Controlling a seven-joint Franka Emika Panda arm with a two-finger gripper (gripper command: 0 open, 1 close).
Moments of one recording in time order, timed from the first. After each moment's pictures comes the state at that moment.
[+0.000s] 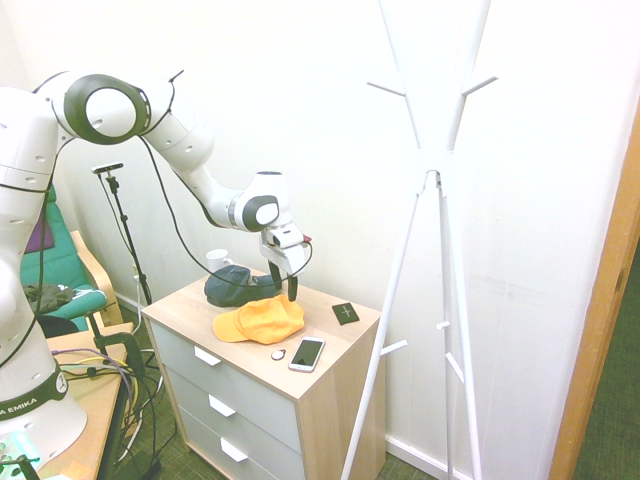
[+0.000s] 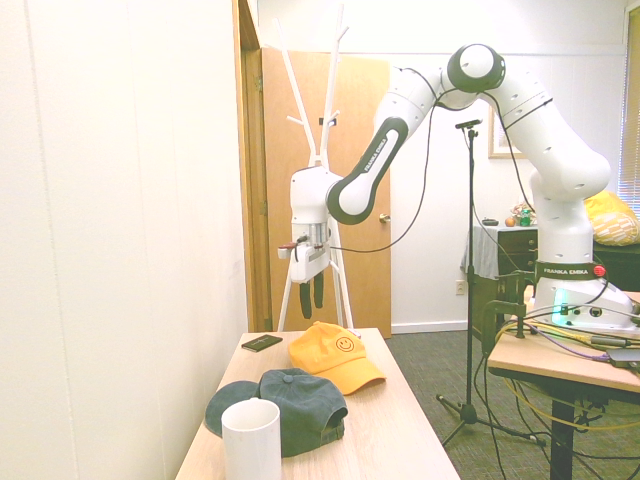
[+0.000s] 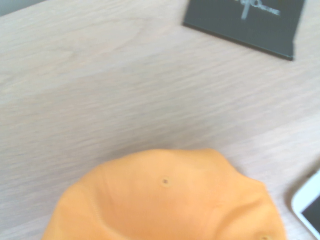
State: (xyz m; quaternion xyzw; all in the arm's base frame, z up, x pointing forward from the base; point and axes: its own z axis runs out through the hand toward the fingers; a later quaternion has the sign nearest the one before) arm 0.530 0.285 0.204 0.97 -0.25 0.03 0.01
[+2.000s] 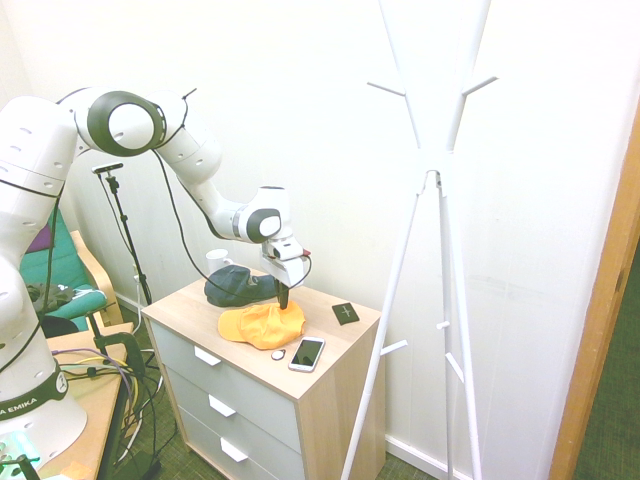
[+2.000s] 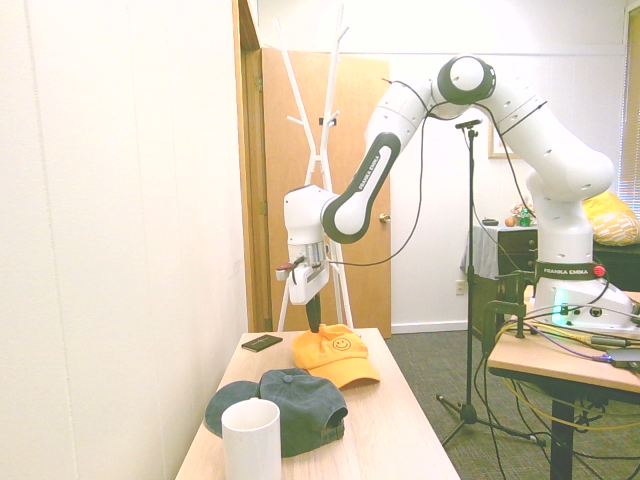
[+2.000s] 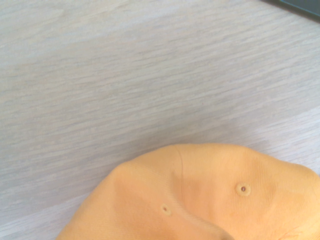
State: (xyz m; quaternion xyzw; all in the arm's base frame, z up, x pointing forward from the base) arm 0.532 0.290 0.164 0.96 -0.26 0.02 0.04
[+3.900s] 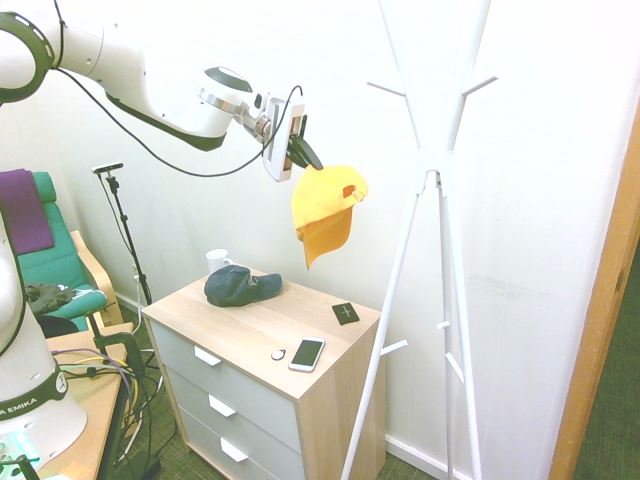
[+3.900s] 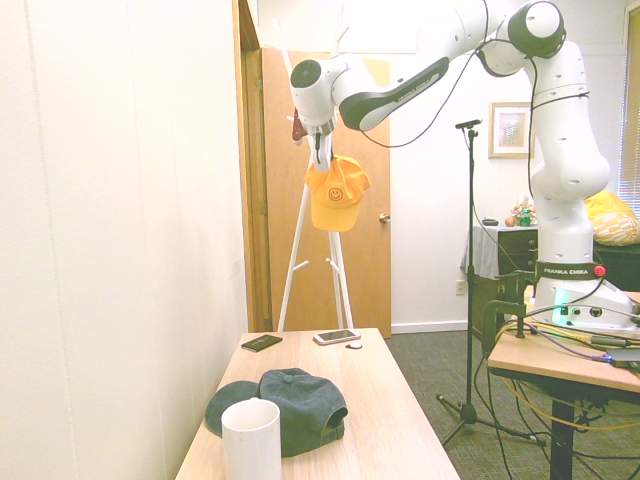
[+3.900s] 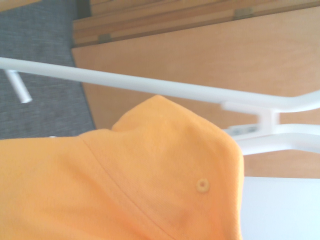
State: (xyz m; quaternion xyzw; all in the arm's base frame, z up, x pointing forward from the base) arm 0.523 0.205 0.540 0.80 -0.17 0.34 0.46
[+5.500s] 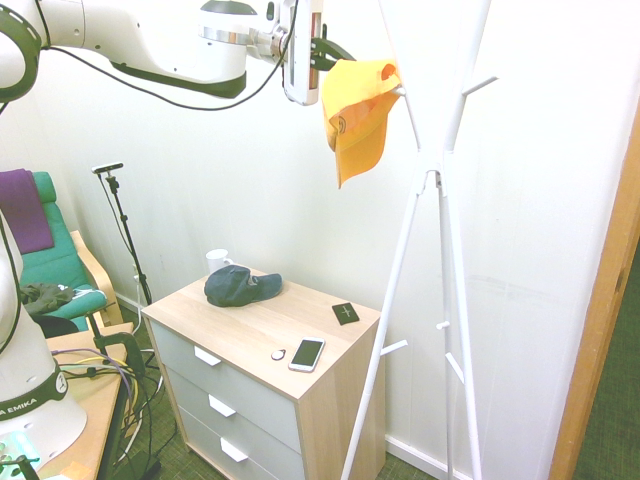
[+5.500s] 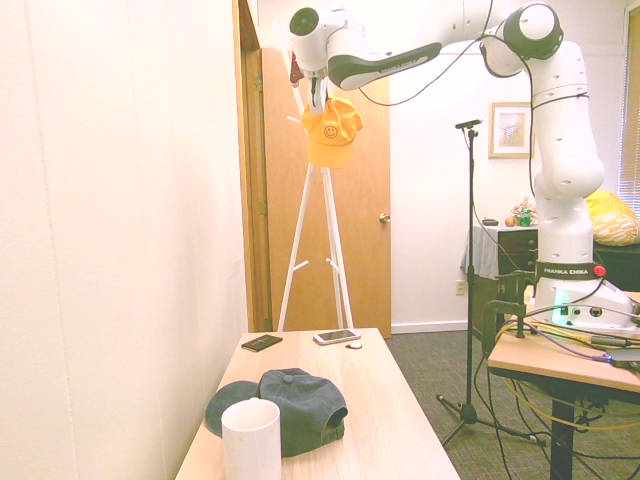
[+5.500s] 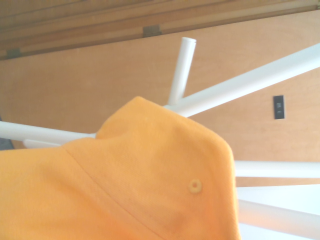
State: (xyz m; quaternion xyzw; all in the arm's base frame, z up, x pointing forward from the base) arm 0.565 0.154 0.667 0.76 -0.18 0.39 0.48
